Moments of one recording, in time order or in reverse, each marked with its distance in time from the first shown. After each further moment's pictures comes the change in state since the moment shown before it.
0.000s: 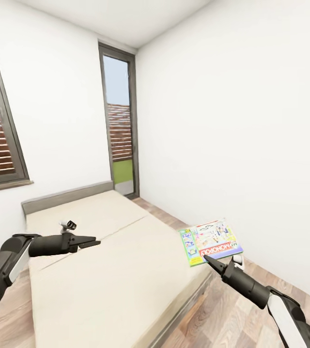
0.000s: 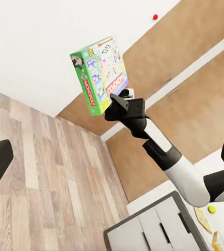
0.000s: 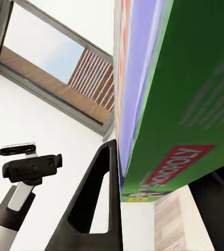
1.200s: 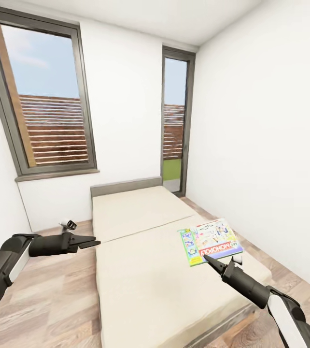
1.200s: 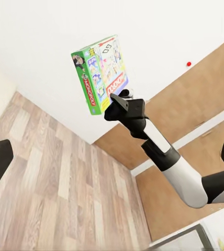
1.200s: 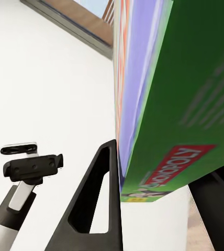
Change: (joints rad) left arm 0.000 0.000 0.001 0.000 -0.001 0.017 0.000; right arm 0.000 -0.001 0.001 -0.003 -0.002 0.002 0.000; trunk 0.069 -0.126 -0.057
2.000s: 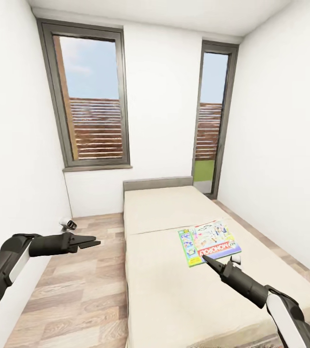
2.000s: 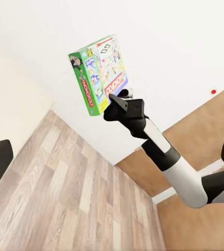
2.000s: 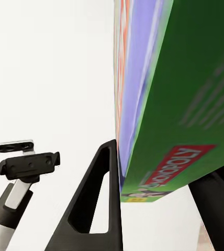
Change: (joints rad) left arm 0.000 0.000 -0.001 -0.002 0.000 0.001 0.000; right arm 0.000 0.000 0.013 -0.009 -0.001 0.000 -0.020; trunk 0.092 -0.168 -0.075
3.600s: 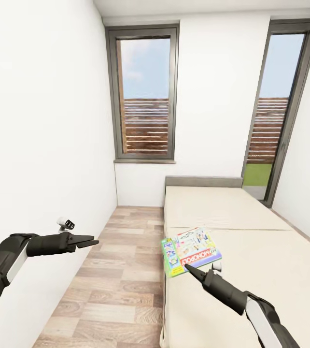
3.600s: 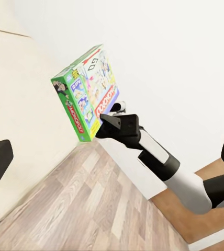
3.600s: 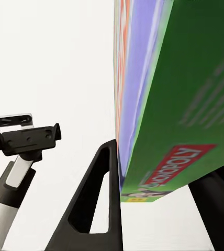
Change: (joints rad) left arm 0.000 0.011 0.008 0.000 0.000 -0.002 0.000; right arm 0.001 0.057 0.133 0.069 0.010 -0.076 0.005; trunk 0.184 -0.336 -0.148
